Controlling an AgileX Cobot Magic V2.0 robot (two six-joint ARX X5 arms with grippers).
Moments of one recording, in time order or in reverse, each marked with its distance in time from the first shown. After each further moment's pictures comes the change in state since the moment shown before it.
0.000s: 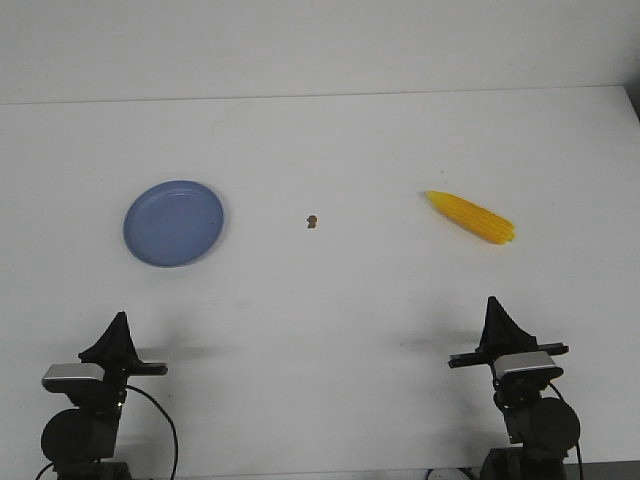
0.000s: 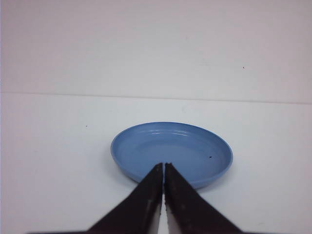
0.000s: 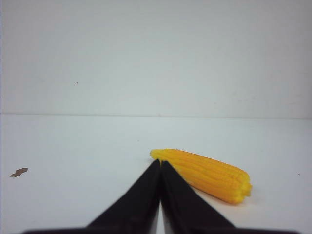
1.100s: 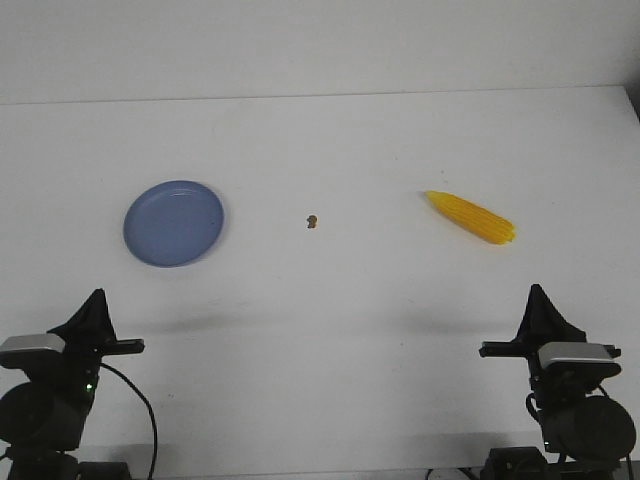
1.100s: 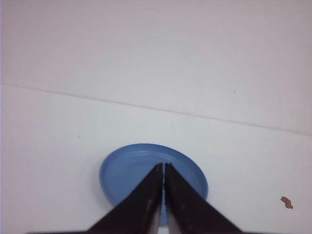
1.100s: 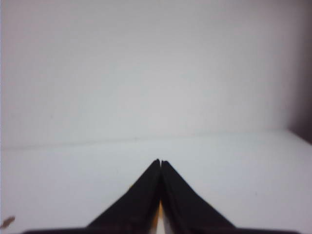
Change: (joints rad) left arm 0.000 0.356 0.520 -0.277 0.000 -0.122; right arm 0.000 0.203 0.502 -0.381 0.124 0.044
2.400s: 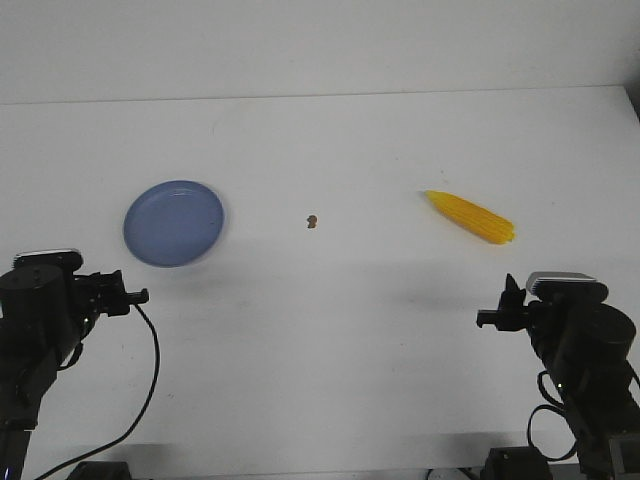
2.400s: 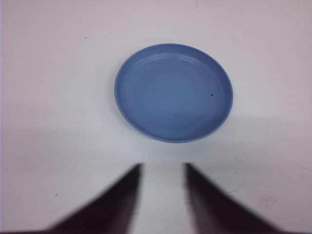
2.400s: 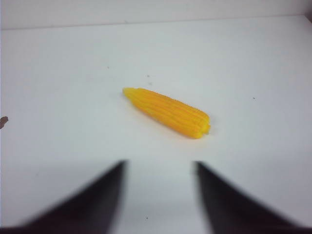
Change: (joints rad) left arm 0.000 0.535 0.518 -0.557 0.000 0.072; right arm 0.000 0.428 0.383 -0.459 -0.003 0.000
